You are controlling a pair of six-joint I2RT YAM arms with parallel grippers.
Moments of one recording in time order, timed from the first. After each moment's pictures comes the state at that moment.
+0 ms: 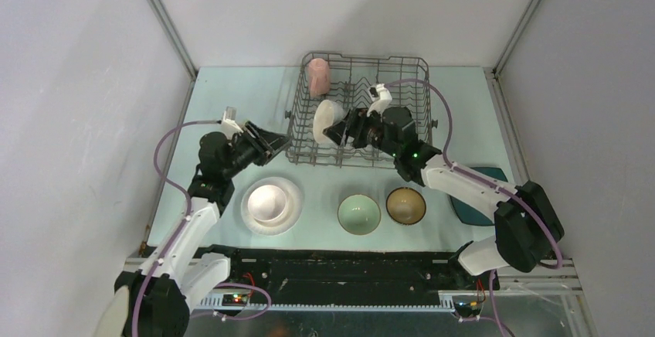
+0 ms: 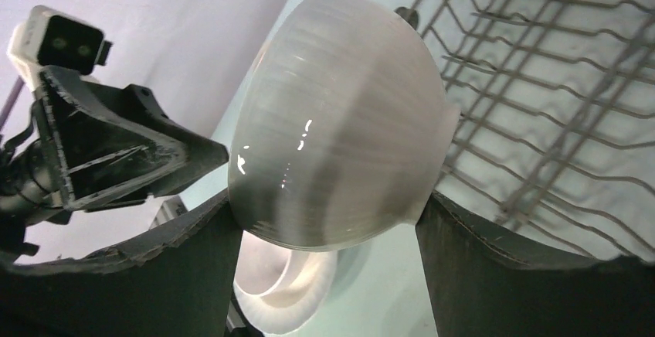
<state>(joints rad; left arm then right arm) -0.15 0.92 0.57 0.14 0.50 -1.02 0.68 1.45 0.95 0.33 -0.18 0.67</state>
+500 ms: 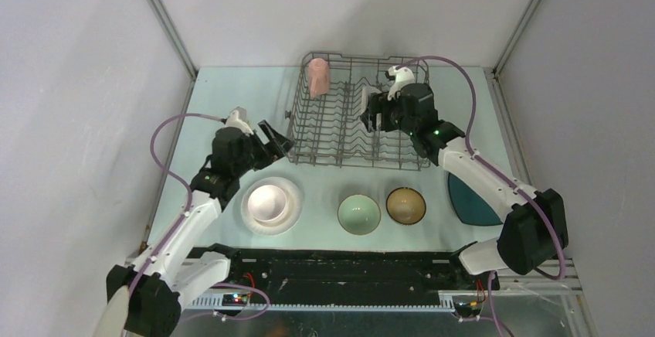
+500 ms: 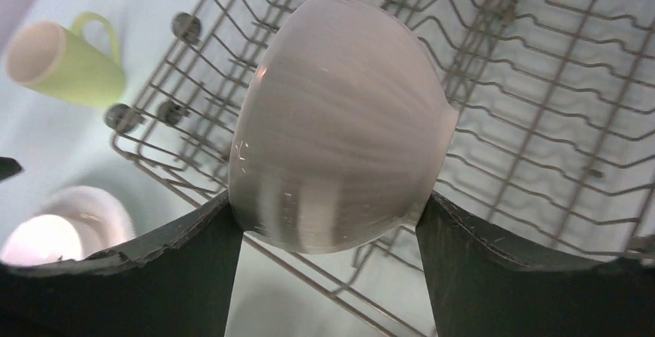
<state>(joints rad) -0.24 0.95 0.67 -0.15 0.20 -0.76 0.51 1.42 1.12 -0.11 -0.02 0.28</state>
